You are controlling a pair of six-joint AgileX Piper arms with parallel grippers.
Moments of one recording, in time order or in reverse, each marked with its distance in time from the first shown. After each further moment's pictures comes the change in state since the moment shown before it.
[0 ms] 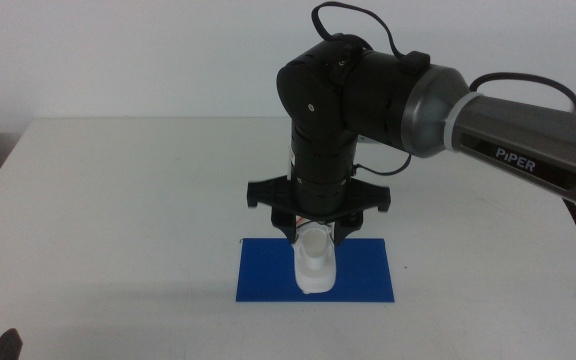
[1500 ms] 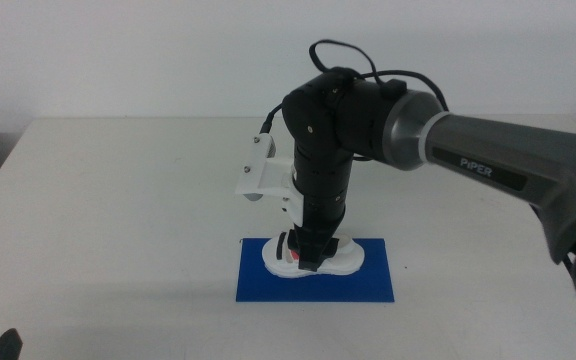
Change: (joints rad) left arm 0.000 0.000 0.000 0.000 0.000 0.000; right arm -0.043 0.098 0.000 0.032 -0.080 -1.493
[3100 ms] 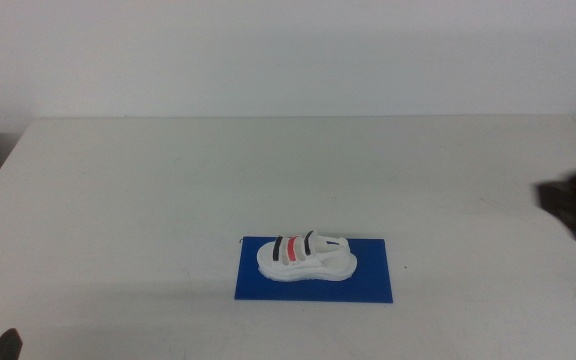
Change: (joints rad) left arm 0.000 0.000 0.000 0.000 0.000 0.000; right arm -0.492 -1.170 1.035 0.053 -0.612 0.595
